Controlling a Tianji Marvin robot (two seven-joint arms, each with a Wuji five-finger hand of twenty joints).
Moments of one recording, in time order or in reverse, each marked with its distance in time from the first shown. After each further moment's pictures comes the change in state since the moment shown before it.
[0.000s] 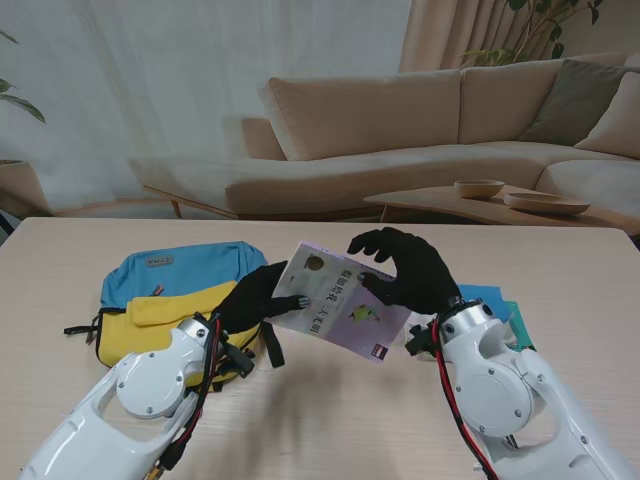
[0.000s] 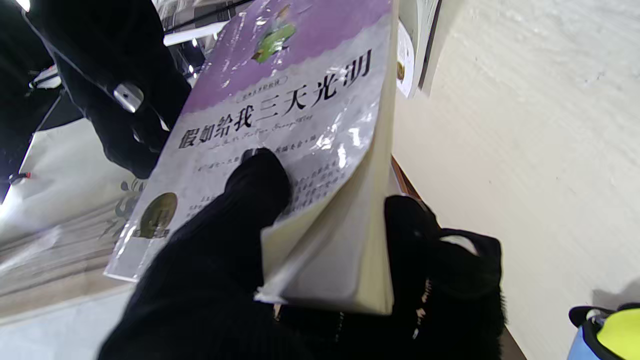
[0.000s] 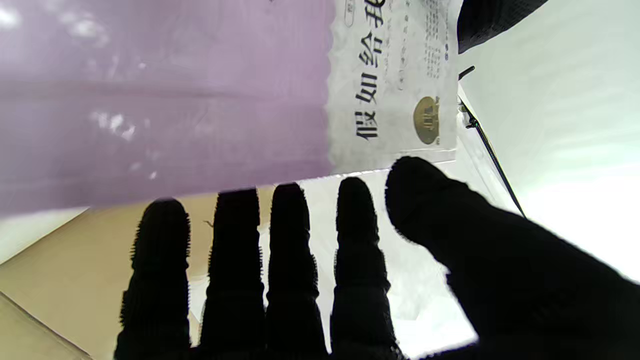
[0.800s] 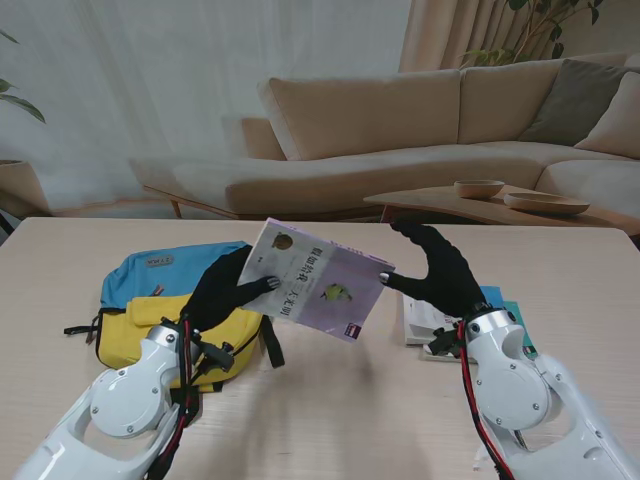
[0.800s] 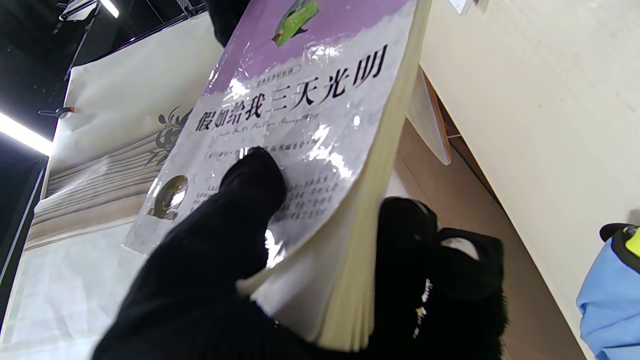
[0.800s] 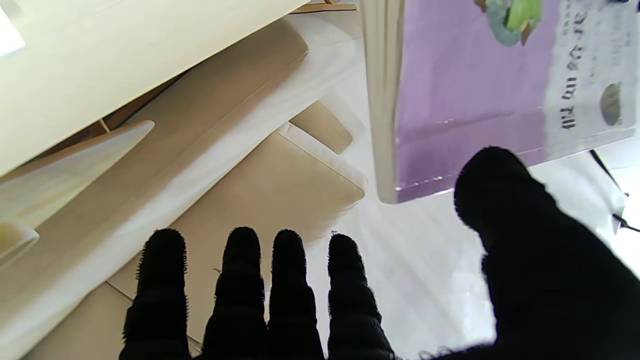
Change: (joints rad) left arm 0.114 -0.022 -0.112 -0.080 -0.014 -0.089 0.113; right arm -0.014 -0.006 0.077 0.114 0.140 0.005 -0.023; left_hand -0.024 0.000 0.000 0.016 0.020 0.017 0.000 0.016 0.000 0.007 0.089 0.015 0.016 -0.002 0.013 0.004 0.011 0.009 0.010 0.024; right_hand -0.054 0.079 -0.416 -0.017 -0.364 0.122 -0.143 -0.132 -0.344 -0.003 -0.148 -0.154 -0.253 -0.055 -0.415 -0.184 -0.203 -0.034 -0.336 -0.237
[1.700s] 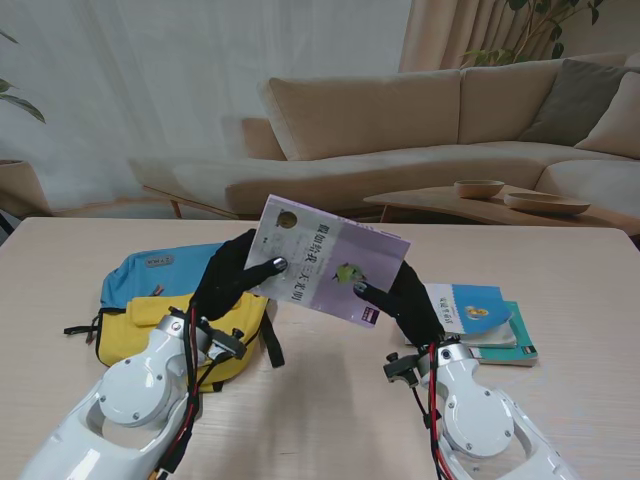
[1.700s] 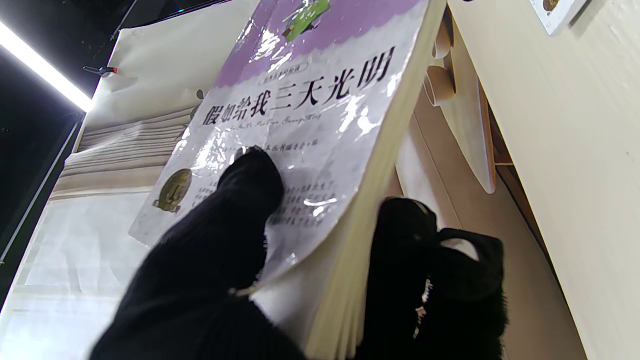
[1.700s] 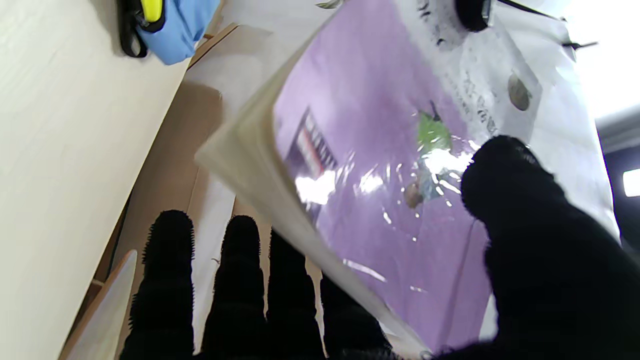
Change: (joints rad) left arm -0.046 -0.016 0.045 -0.011 -0.177 0.008 0.010; right arm -0.032 -0.062 -0.155 0.041 0.493 -0.086 -0.100; left_hand -0.011 0.000 0.000 0.000 0.001 0.000 0.000 0.032 0.000 0.000 0.025 0.025 0.000 -0.002 0.001 0.000 -0.002 0.000 0.000 0.010; right_hand 0.035 -0.042 -0.029 0.003 0.118 0.066 0.092 -0.007 0.126 0.015 0.044 0.003 0.068 0.015 0.062 0.002 0.136 -0.041 0.090 0.017
